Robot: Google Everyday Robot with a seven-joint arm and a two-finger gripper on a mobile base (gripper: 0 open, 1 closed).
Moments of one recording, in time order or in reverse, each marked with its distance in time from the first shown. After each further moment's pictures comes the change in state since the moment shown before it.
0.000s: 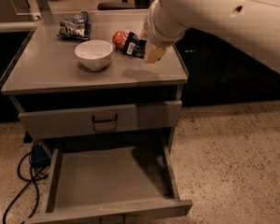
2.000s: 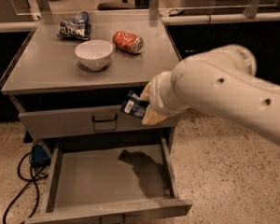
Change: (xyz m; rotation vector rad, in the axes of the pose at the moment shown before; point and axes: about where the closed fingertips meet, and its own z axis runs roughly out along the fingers) arm -0.026 0.170 -0.005 -0.141 -0.103 0.126
